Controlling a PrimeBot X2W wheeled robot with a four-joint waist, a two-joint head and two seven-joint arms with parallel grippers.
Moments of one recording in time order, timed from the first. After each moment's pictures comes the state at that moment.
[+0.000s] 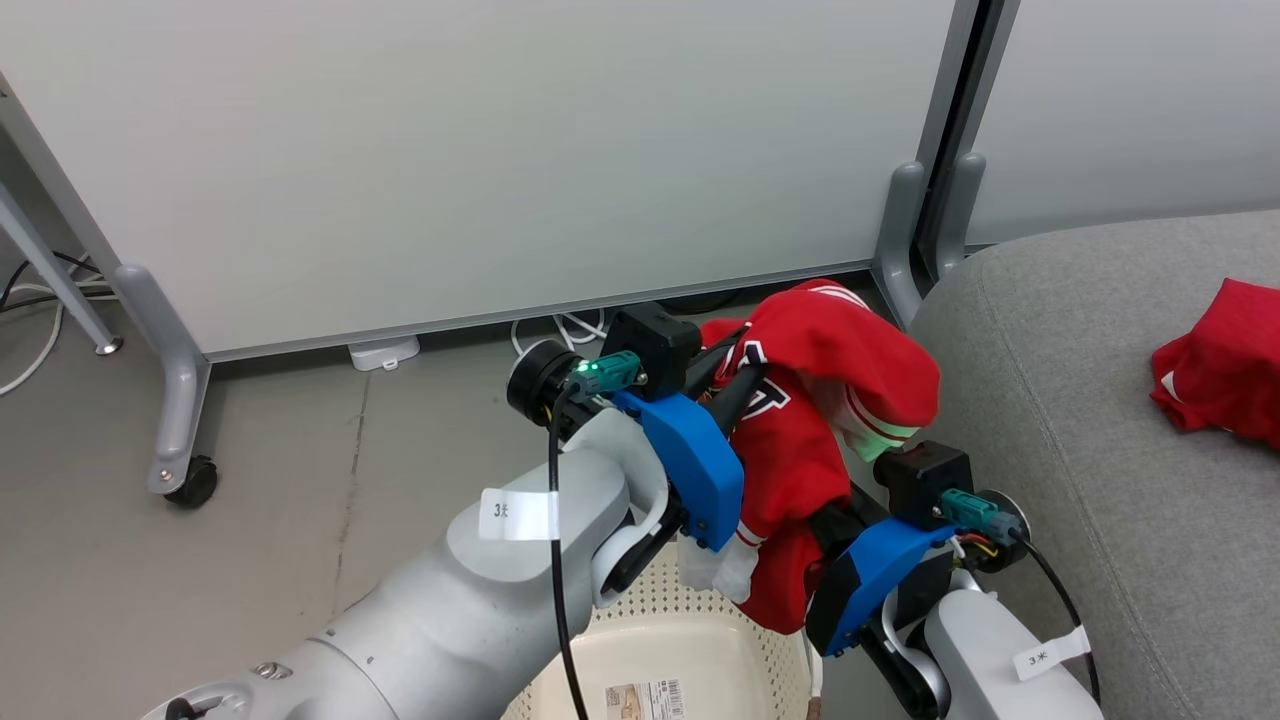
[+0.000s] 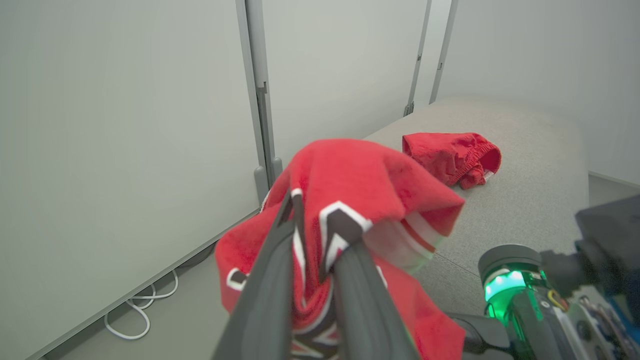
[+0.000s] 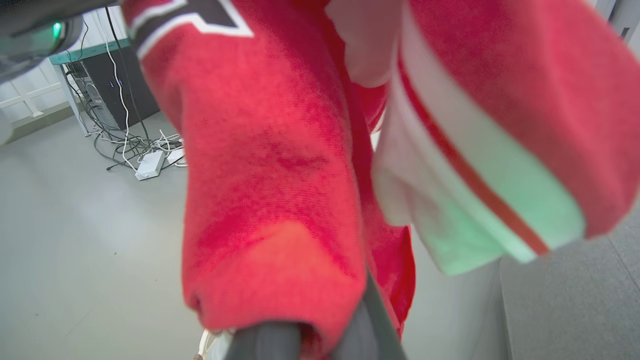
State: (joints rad) left arm -0.91 0.05 -1.28 0.76 -1.05 -0.07 -0.26; right arm -0.41 -0.05 0.37 0.60 0.27 0.13 -0.16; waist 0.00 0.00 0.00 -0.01
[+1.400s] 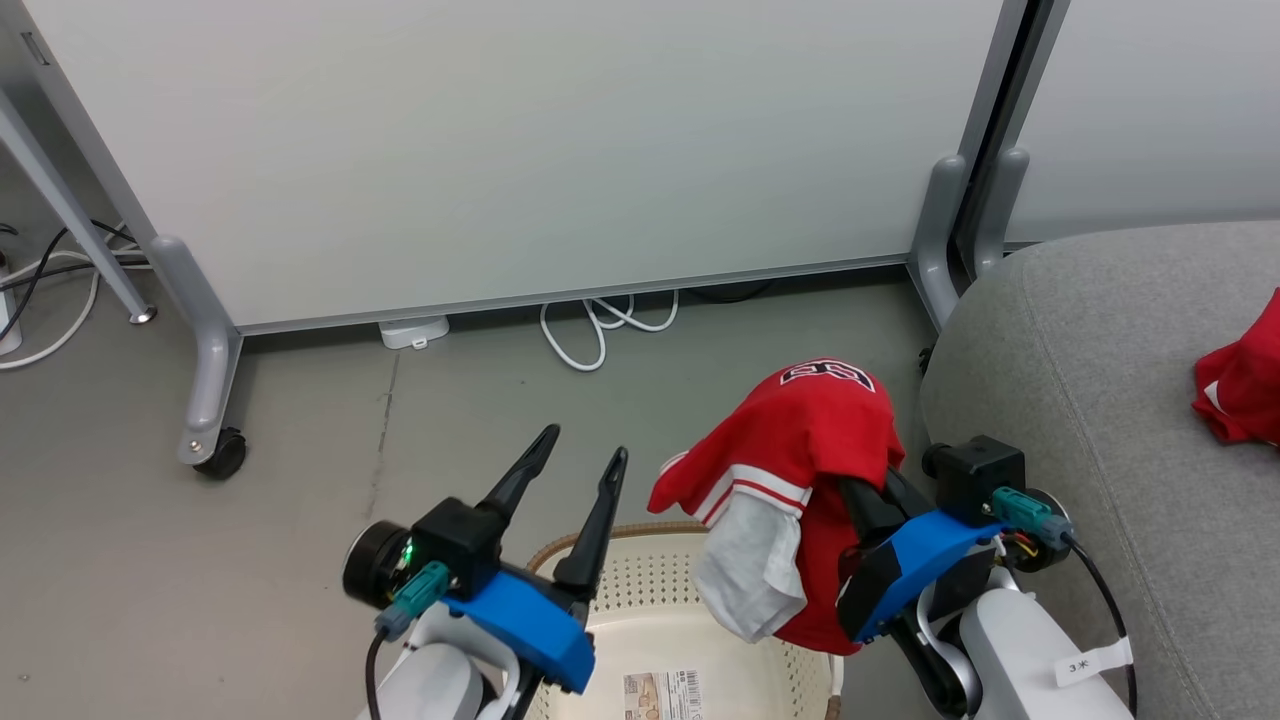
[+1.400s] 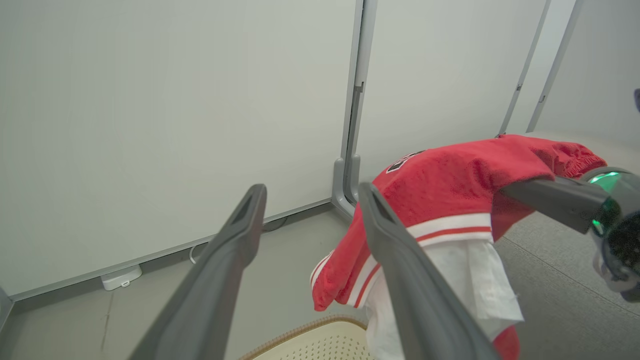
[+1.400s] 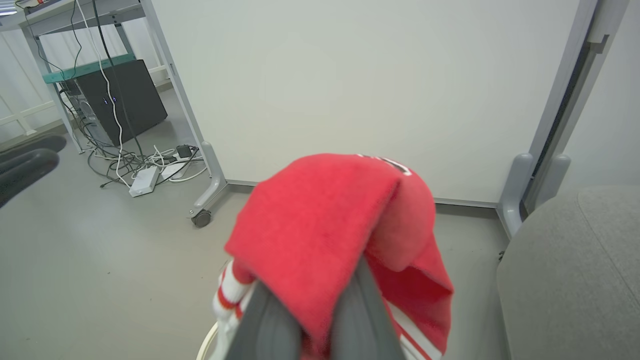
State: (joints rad) left arm -0.31 0.14 -0.57 0.41 -0.41 -0.12 -0.26; right arm -0.36 -0.05 0.27 0.52 0.24 0.13 -0.16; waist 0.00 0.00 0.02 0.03
